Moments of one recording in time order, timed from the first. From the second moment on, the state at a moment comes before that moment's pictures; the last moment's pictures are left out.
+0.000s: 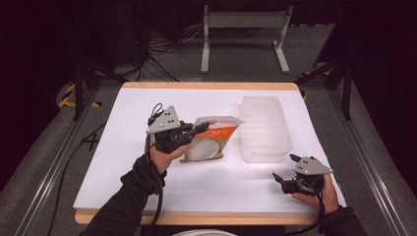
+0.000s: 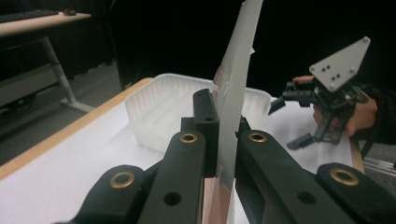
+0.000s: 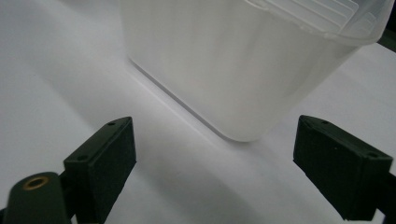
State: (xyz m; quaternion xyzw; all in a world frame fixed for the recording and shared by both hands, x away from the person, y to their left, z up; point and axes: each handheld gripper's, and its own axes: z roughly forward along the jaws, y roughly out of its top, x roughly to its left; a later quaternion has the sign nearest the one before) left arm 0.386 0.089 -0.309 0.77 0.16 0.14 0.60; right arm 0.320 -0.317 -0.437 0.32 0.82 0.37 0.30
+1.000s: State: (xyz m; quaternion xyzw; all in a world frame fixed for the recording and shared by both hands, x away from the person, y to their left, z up) left arm 0.424 -0.043 -0.281 0.76 0.11 0.11 0.63; right arm 0.318 -0.320 -0.436 0.33 0.81 0.37 0.30
